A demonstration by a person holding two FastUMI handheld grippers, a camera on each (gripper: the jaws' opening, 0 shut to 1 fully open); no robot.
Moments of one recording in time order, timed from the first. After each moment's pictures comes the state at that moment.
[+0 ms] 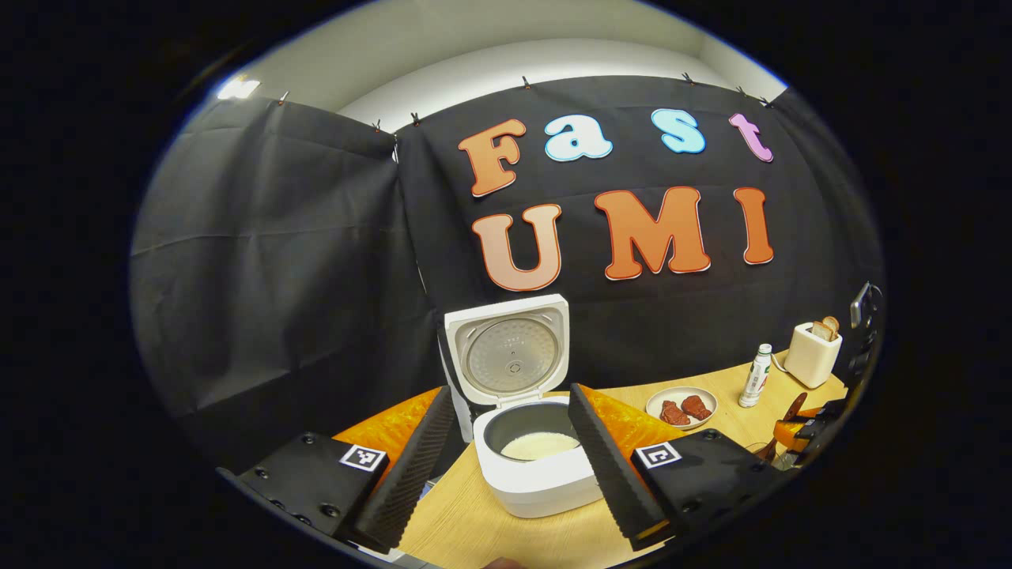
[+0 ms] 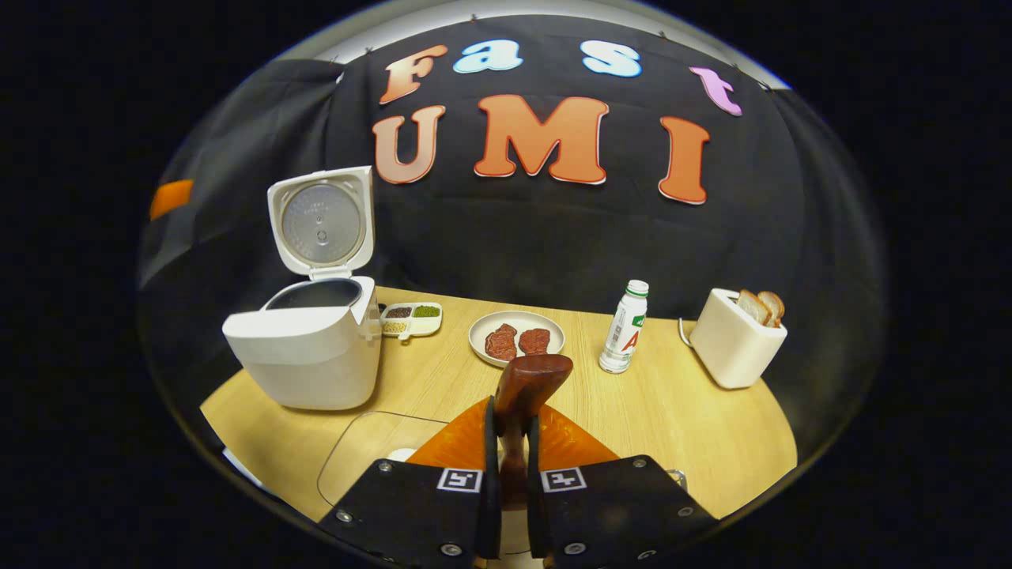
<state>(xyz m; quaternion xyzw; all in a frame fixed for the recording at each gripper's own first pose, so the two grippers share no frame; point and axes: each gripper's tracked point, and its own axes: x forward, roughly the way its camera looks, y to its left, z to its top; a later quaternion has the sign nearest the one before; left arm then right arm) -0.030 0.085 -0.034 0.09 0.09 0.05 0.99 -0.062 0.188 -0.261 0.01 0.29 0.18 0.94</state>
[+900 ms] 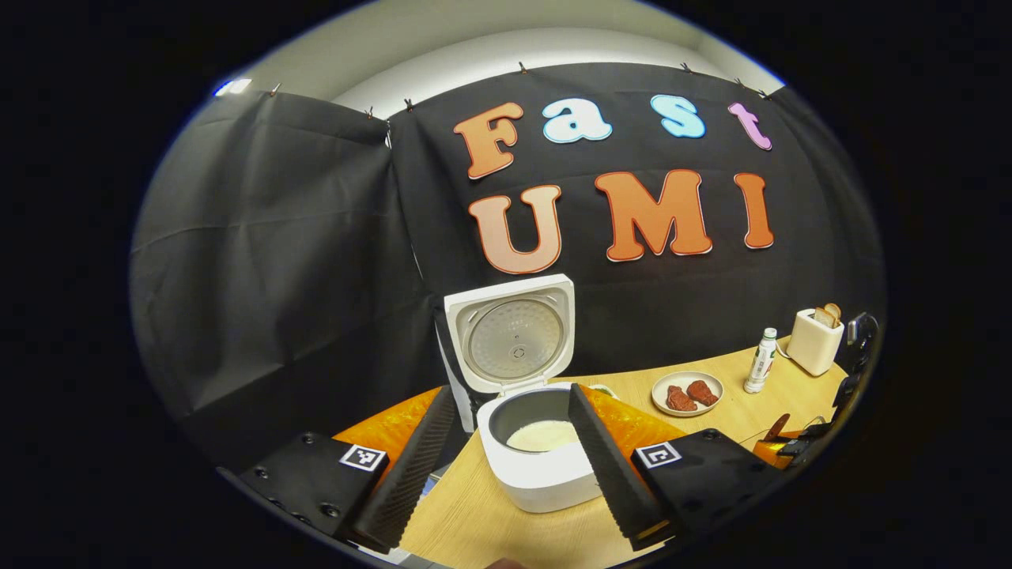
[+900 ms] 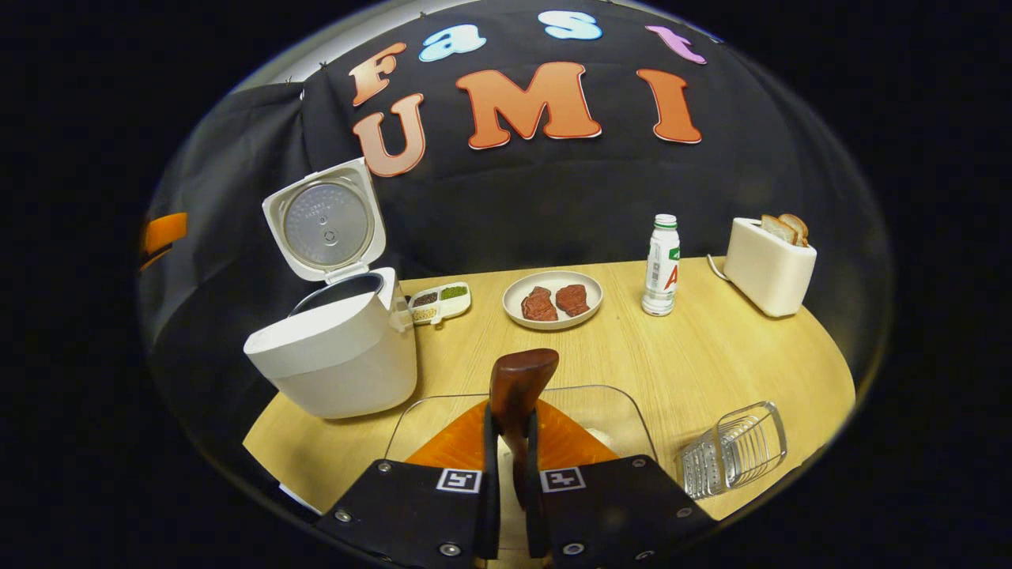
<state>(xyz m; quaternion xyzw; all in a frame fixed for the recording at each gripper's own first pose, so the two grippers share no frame) -0.018 0.102 -0.057 0.10 0.11 0.05 0.99 -0.100 0.242 -0.284 0.14 0.38 0.18 0.90</state>
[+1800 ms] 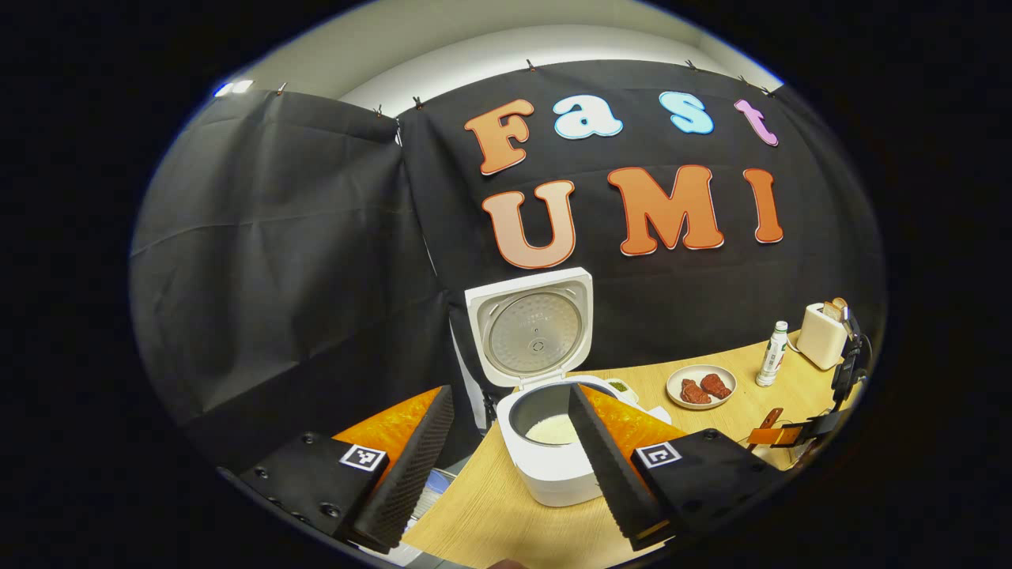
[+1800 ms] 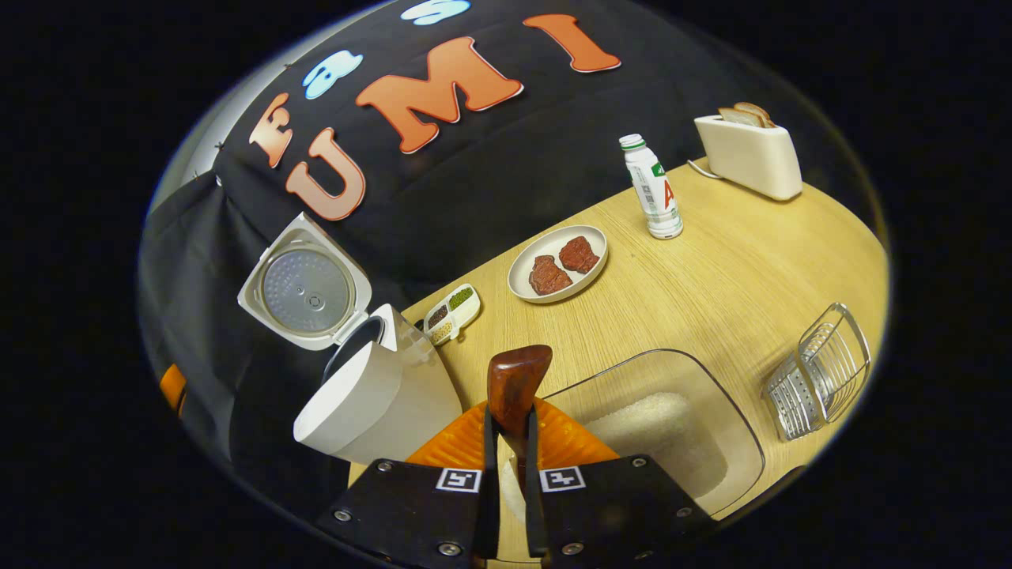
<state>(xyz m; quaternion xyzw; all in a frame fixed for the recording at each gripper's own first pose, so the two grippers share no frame) -0.029 0.124 -0.056 0.11 0.12 0.06 0.99 -0.087 0.268 -0.294 0.34 0.45 0.12 0.82</state>
